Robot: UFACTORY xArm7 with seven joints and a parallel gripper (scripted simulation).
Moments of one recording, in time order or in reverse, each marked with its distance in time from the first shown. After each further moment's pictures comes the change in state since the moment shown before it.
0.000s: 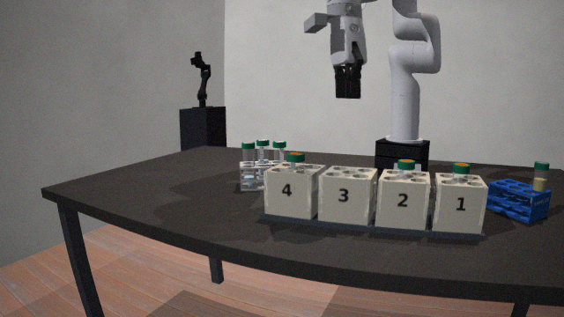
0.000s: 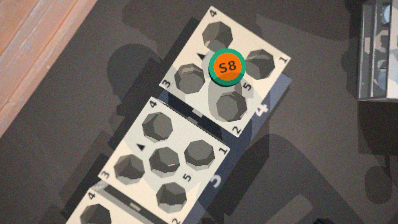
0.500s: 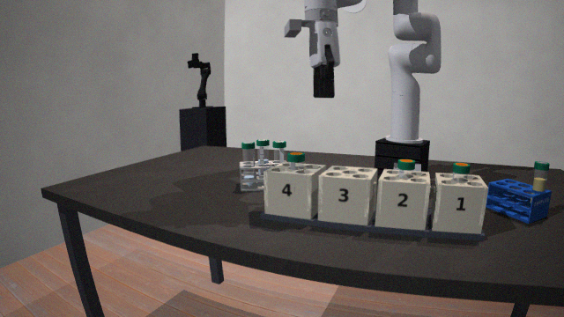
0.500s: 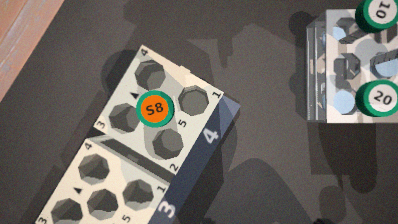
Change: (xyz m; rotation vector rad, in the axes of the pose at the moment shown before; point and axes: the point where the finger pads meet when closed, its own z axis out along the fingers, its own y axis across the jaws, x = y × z) arm 0.034 0.062 0.000 -0.002 0.003 0.055
